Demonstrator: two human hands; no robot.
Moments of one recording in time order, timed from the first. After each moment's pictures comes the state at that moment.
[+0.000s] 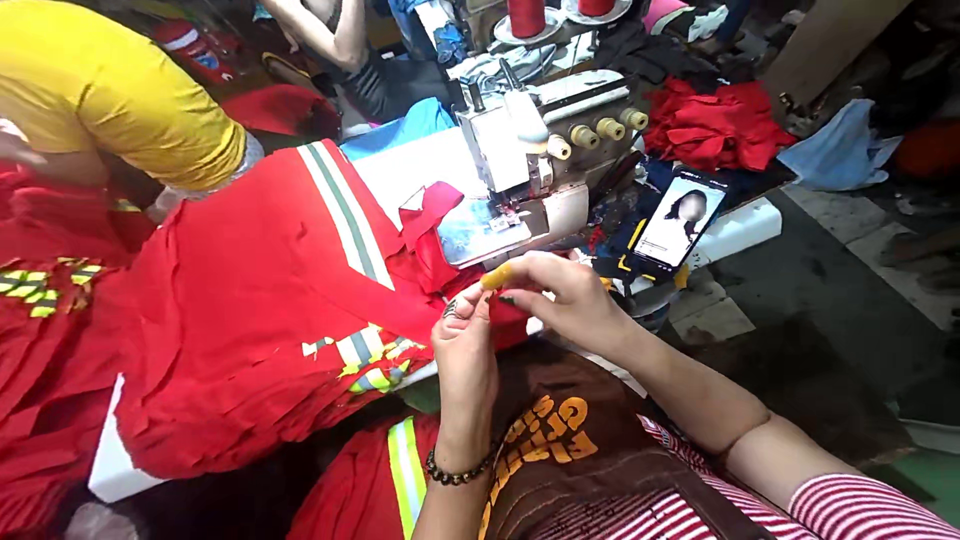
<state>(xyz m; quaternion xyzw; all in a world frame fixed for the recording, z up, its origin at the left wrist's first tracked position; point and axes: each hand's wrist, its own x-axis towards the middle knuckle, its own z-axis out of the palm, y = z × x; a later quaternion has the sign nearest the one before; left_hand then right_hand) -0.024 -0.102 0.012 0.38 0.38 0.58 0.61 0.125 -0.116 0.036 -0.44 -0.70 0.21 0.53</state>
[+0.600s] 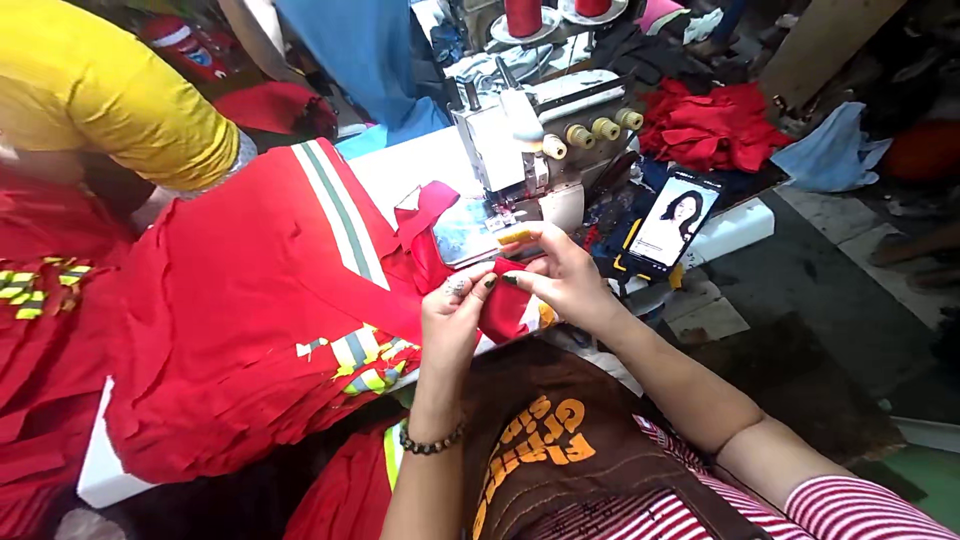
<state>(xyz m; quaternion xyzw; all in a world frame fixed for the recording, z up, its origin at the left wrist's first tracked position) -0.037 -0.065 0.013 0.61 0.37 0.48 0.51 0.136 -0.101 0.018 -0.47 -0.59 0.32 0.57</state>
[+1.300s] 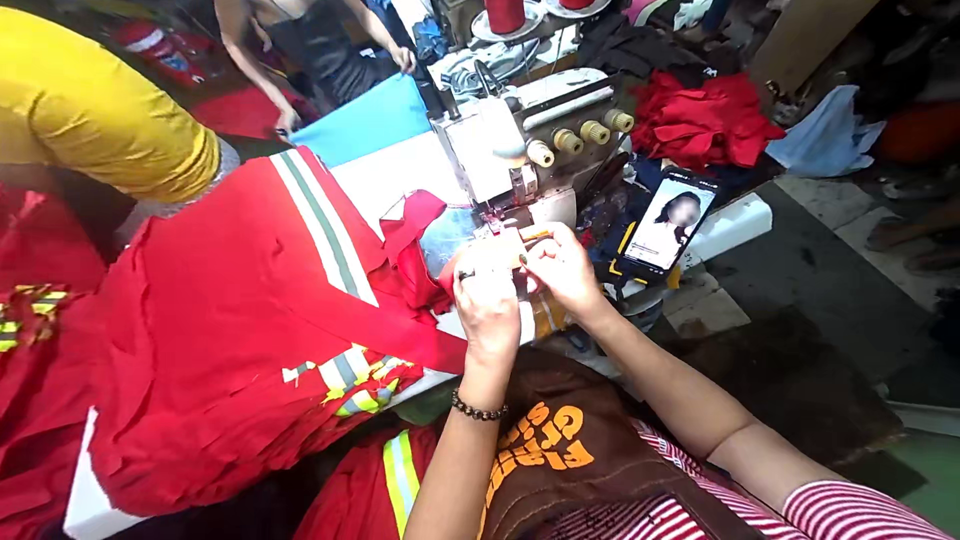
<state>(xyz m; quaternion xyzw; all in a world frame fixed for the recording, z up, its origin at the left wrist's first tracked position) 0.026 -0.046 -0.043 0.81 0.44 0.38 -0.11 0.153 -0.074 -0.036 -0.53 -0.42 0.40 0.62</state>
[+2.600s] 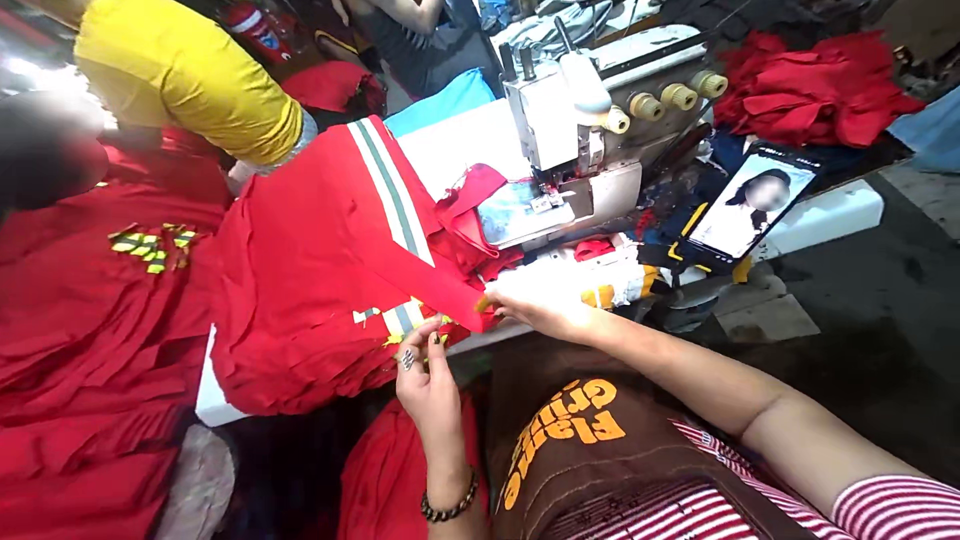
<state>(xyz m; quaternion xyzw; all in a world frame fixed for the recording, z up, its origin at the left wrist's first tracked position) -0.137 -0.117 -0.043 0.61 0.54 0.54 0.23 0.076 -0.066 -0.061 -0.35 -0.83 0.14 0.41</state>
